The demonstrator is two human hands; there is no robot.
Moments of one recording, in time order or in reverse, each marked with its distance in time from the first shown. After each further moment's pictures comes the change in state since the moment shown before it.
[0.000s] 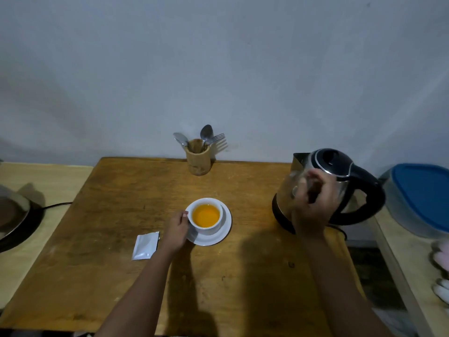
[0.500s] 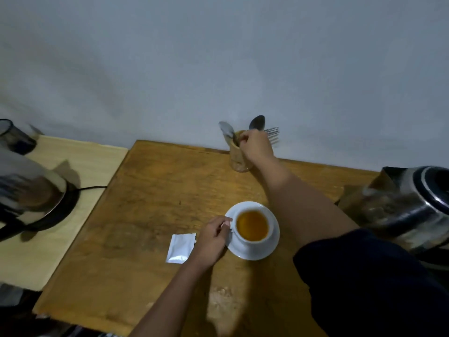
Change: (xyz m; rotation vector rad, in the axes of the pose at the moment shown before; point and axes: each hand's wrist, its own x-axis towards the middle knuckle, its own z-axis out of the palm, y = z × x) left_hand 0.017 -0.026 -0.017 -0.076 -0.090 0.108; right_hand 0.014 -0.030 0.283 -0.309 -0.988 0.214
